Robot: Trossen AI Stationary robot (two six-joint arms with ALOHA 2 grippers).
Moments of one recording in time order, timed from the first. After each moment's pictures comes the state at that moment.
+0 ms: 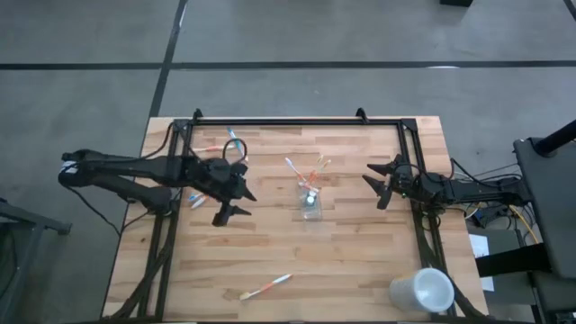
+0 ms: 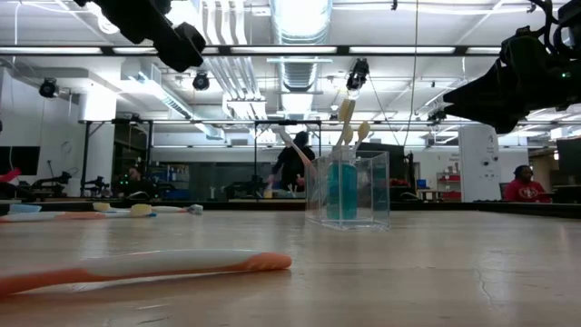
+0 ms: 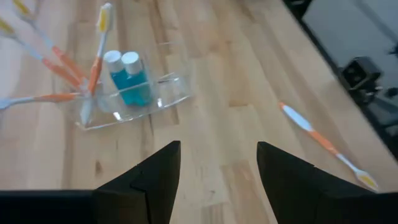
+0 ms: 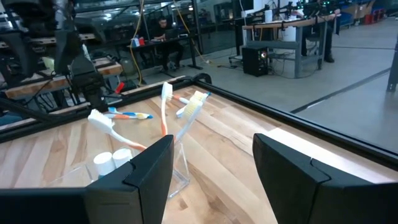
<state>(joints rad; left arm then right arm) -0.03 1.04 0.86 -0.47 0.20 0.09 0.05 0.12 0.01 0.06 0.50 0.21</state>
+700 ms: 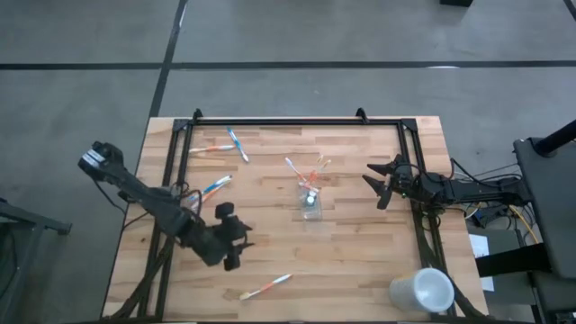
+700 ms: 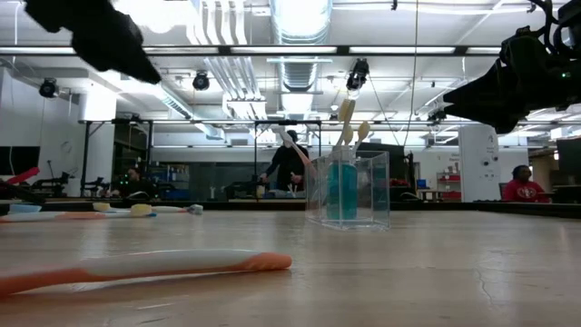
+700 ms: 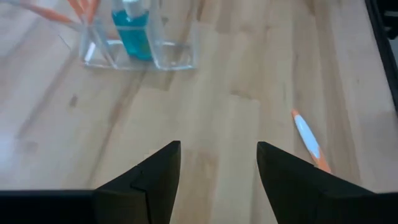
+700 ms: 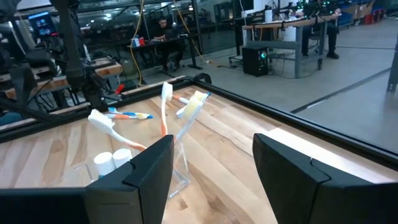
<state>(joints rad) -0.63 1.28 0.86 -0.42 -0.57 -0.65 0.05 0.12 0.01 0.06 0.50 0.21</state>
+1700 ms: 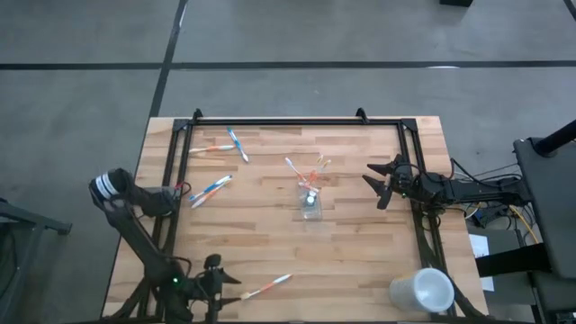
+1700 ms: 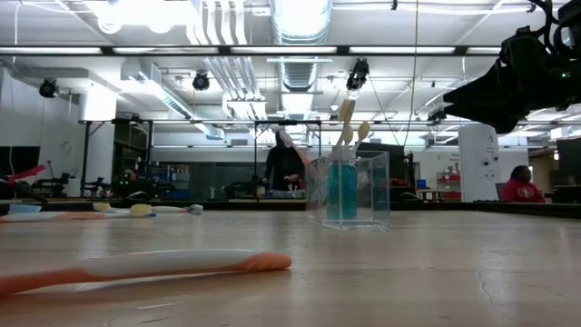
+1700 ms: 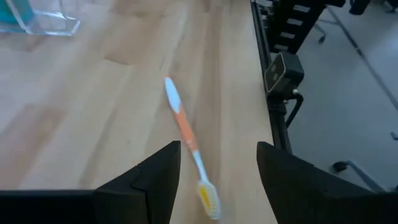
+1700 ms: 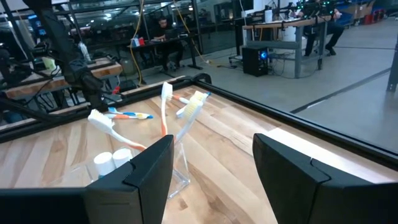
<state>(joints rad) -1.08 1.63 0.86 -0.04 -0.84 -0.98 0.05 0.12 0.01 0.06 0.50 0.21</state>
